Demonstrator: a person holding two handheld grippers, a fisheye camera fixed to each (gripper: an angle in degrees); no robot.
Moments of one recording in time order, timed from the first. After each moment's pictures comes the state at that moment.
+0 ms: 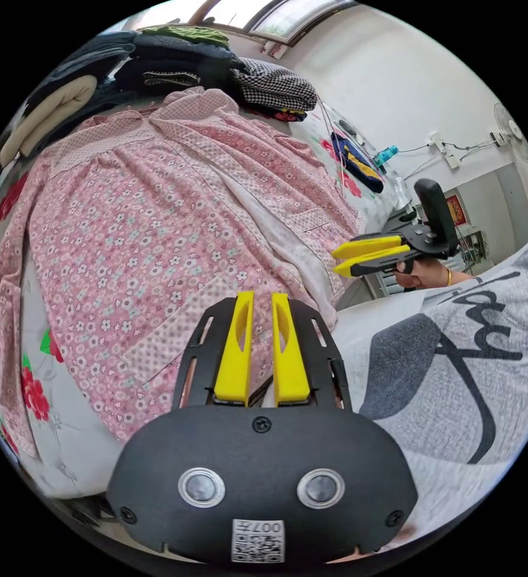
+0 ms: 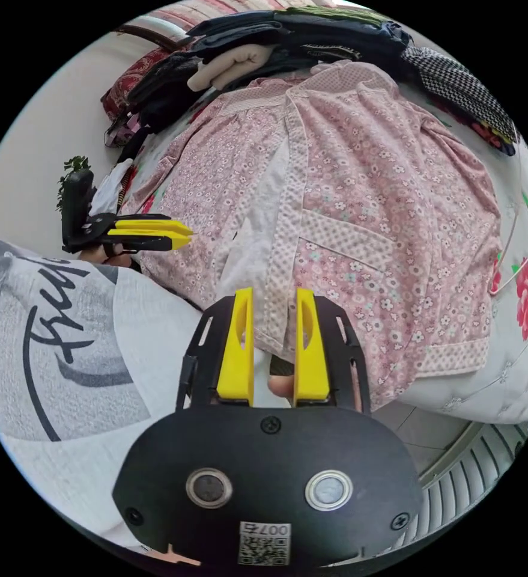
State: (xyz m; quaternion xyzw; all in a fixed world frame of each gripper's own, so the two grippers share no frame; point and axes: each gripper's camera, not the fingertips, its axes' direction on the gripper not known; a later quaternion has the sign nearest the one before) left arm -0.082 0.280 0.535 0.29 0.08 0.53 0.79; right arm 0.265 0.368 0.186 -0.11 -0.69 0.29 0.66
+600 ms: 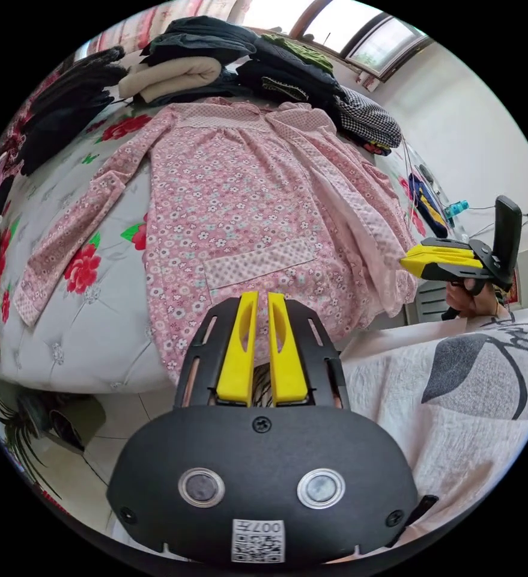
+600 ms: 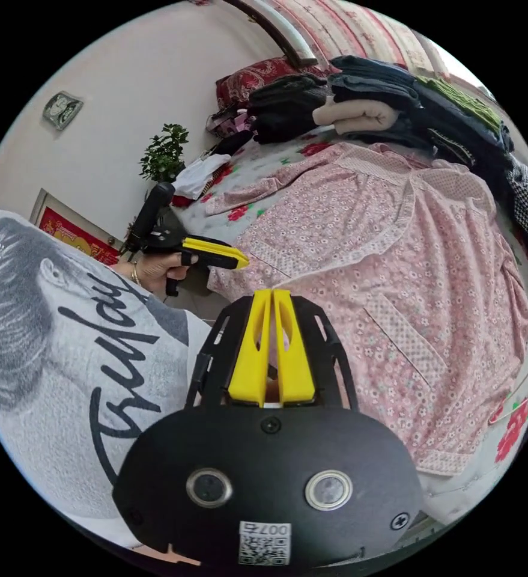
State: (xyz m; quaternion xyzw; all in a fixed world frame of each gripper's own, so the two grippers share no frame) left arm -0.113 0.316 0.541 0.37 0.05 0.36 0.86; right arm 0.309 0.290 0.134 0.11 -0.74 0.20 0.63
